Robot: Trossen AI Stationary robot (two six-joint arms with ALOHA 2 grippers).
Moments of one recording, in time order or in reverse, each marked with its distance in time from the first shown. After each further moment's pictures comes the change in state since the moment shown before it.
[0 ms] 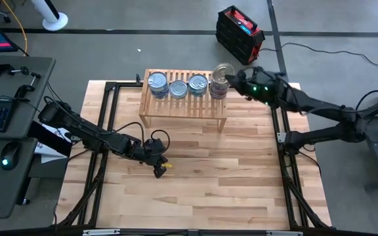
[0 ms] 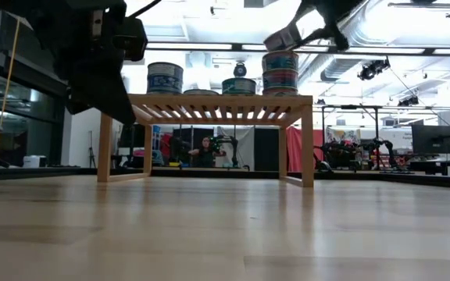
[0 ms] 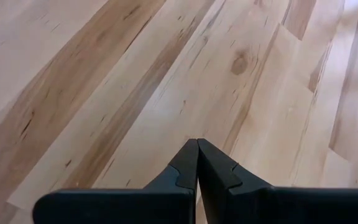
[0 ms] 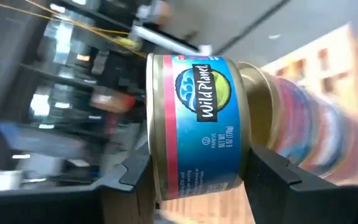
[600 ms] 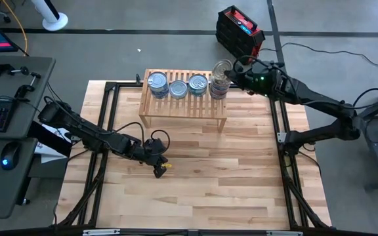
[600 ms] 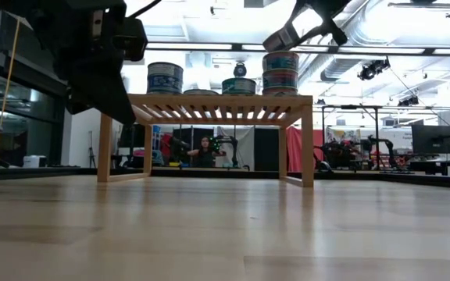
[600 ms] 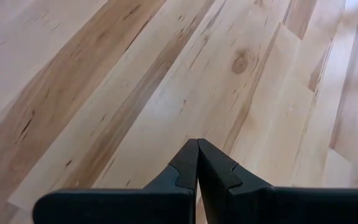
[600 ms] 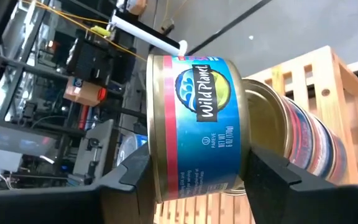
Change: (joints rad) left arm 0.000 0.000 0.000 -0.001 0.000 -0.003; right arm -0.052 0.090 0.176 -0.179 -0.040 -0.048
